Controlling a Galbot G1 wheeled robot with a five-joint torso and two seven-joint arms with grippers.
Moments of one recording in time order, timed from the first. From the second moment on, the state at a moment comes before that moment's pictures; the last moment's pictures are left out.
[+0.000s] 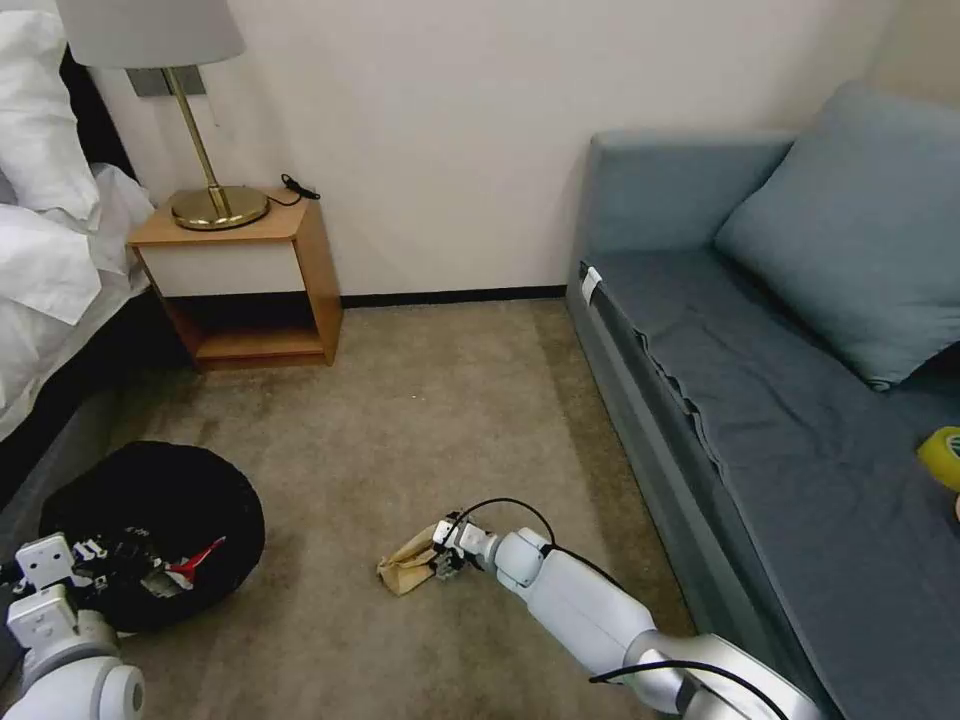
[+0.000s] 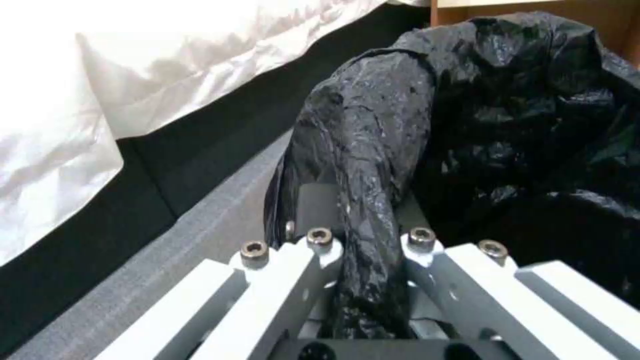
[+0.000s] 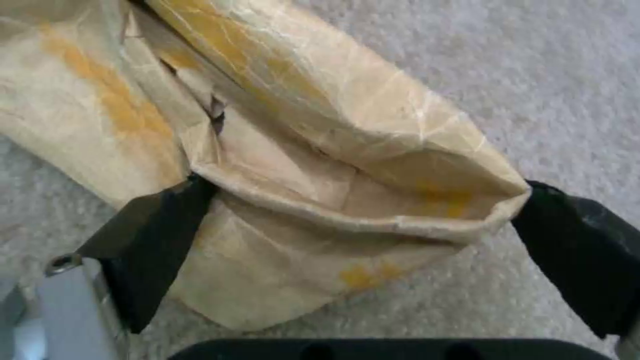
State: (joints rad) left arm 1.54 -1.37 -0.99 -1.93 -0.26 0.22 -0.33; right arm -0.59 1.54 -0.39 0.63 -0.18 0.00 -0.30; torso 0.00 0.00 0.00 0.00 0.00
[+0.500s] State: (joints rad) left arm 1.54 -1.38 -0.98 -1.93 -0.25 0.22 -0.33; right arm -0.59 1.55 -0.35 0.59 -0.20 0.07 -0.32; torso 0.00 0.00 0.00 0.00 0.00
